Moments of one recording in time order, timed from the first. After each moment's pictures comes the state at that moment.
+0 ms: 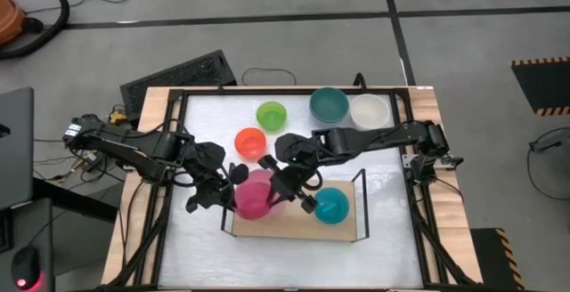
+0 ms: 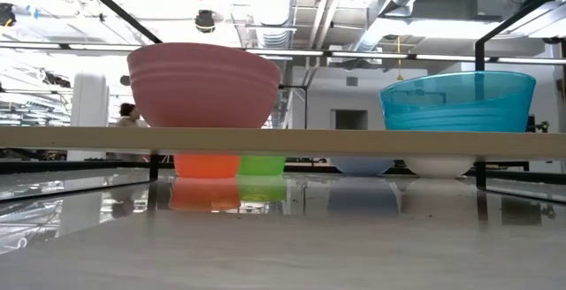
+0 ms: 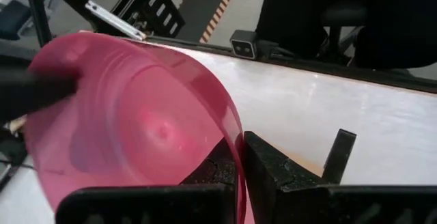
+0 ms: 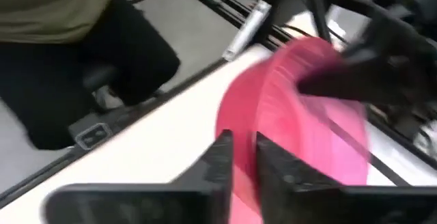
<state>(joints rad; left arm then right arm) -0.22 1.17 1.08 -0.59 0.45 0.81 0.14 1.87 1.85 -0.60 -0.48 -0.48</state>
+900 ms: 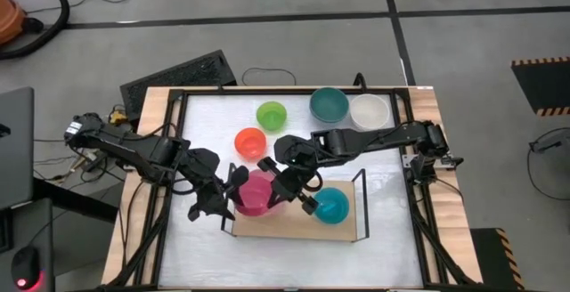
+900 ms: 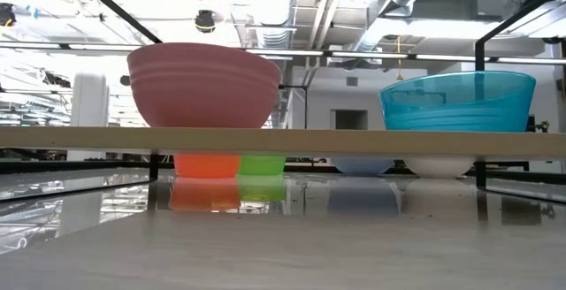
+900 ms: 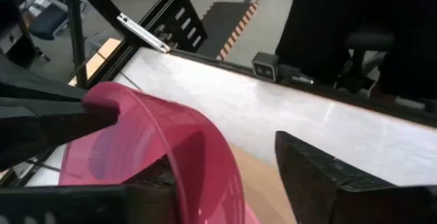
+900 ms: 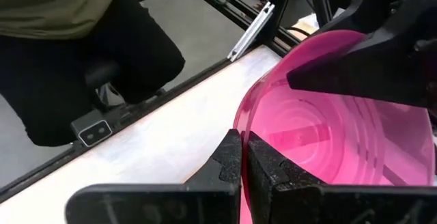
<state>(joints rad) -0.30 1.16 1.08 -0.49 0.36 0.66 0.13 1.87 1.85 -0.60 -0.48 -0.51</state>
